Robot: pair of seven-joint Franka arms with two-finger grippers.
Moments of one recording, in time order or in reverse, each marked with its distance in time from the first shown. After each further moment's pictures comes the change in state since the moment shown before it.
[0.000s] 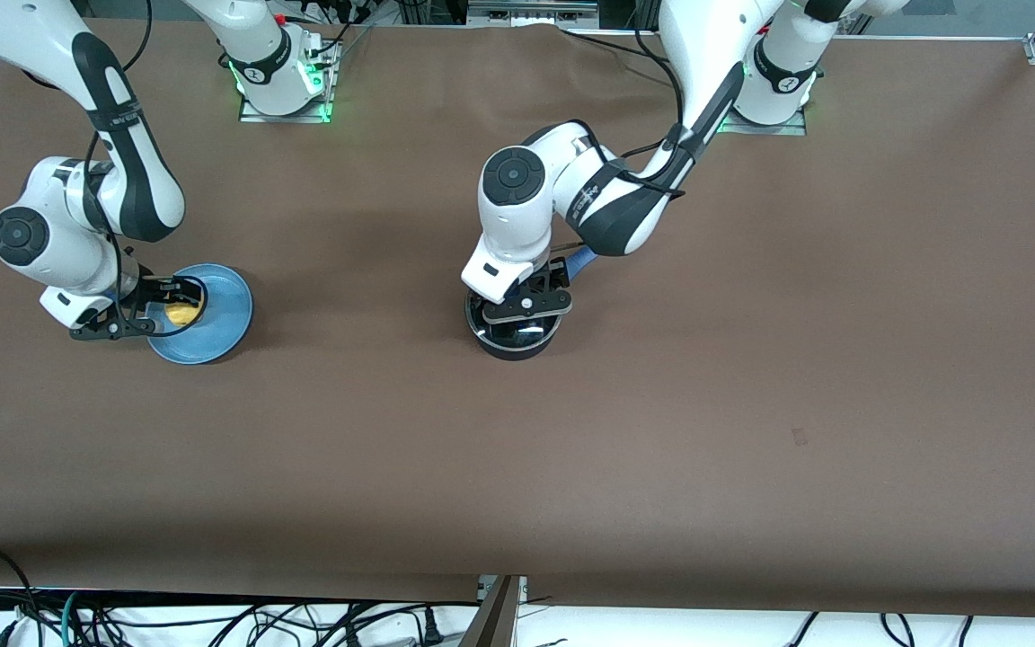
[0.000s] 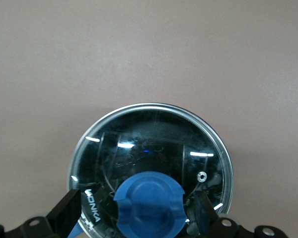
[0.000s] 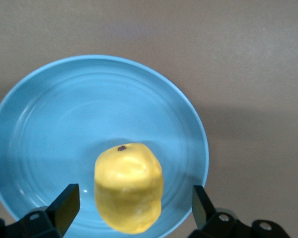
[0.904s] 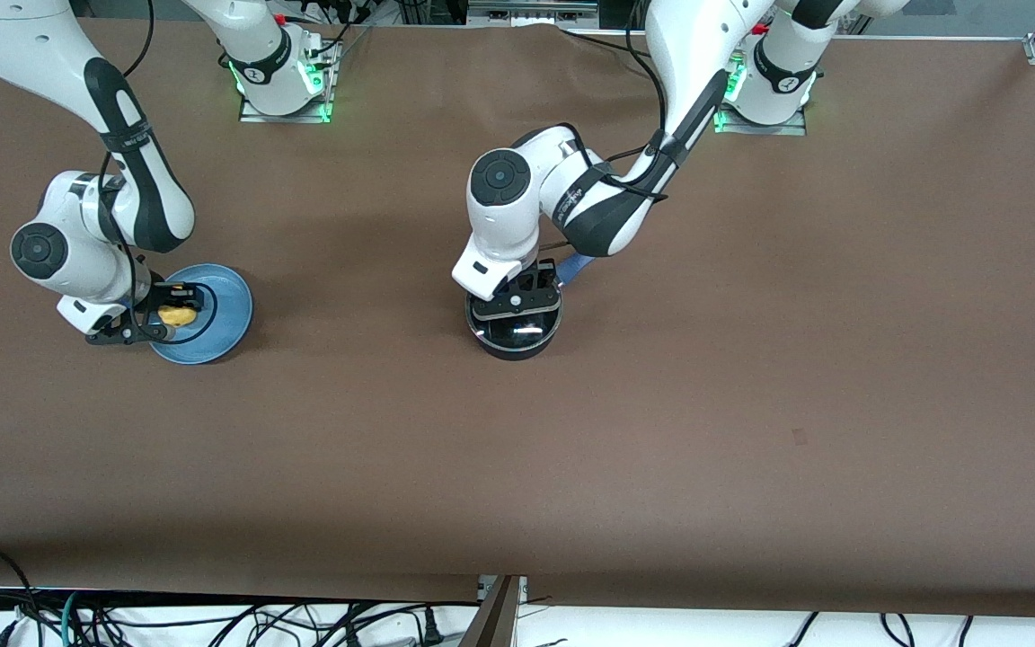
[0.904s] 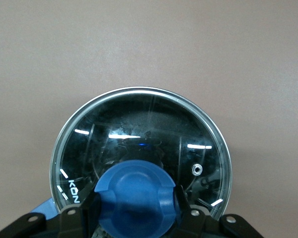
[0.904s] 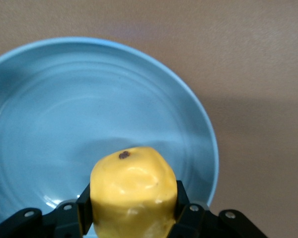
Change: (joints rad) left arm -0.023 0.023 0.005 0.008 0.000 0.010 -0.019; right arm -0.006 0.050 0.001 0.031 0.000 -0.021 0.000
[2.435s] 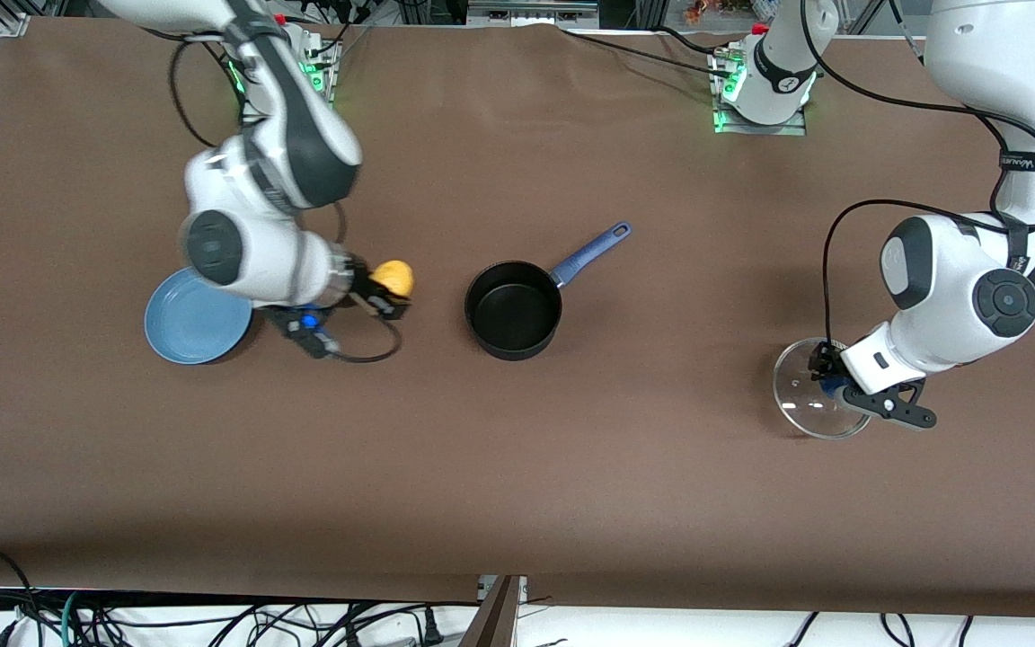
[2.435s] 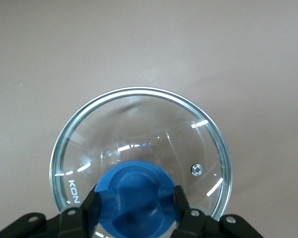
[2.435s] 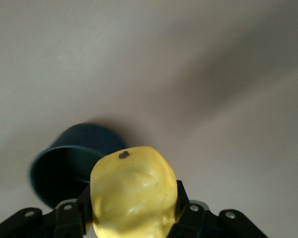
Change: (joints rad) left arm 0.575 -0.281 0.297 -0.498 -0.221 0.221 1.429; right arm 0.464 0.065 0.216 0.577 0.385 -0.460 1.311
